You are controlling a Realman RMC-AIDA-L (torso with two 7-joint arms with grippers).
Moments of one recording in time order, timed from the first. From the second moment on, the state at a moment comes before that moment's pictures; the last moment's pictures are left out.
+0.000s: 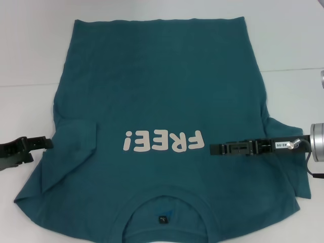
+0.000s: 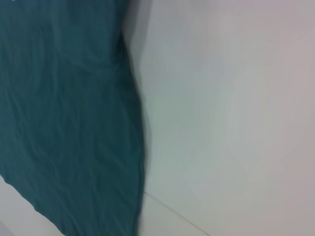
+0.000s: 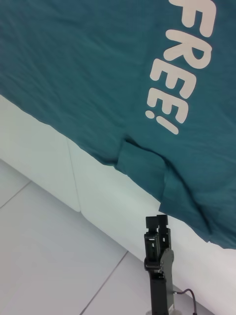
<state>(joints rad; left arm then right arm) -0.56 -2.05 0.63 0.77 2.37 1.13 -2.54 0.60 2.03 -0.70 -0.65 -2.14 -1.44 2.04</state>
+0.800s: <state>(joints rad) -0.53 -2.05 0.56 0.84 2.28 1.52 -2.46 0.60 2.02 -0.69 -0.65 -2.14 -1.44 2.04</state>
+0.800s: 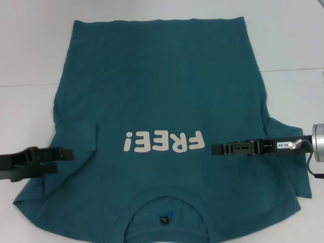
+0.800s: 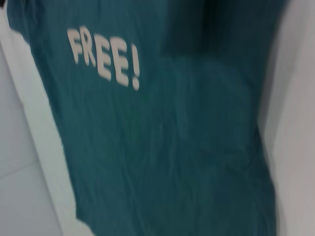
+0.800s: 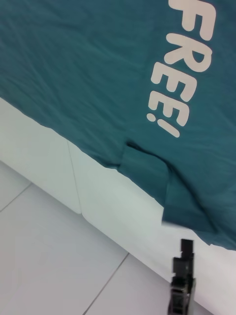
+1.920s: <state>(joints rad) -0.53 -2.07 0.54 0.76 2.27 1.19 -2.49 0.60 2.02 -0.69 -0.64 -2.14 -1.44 2.04</state>
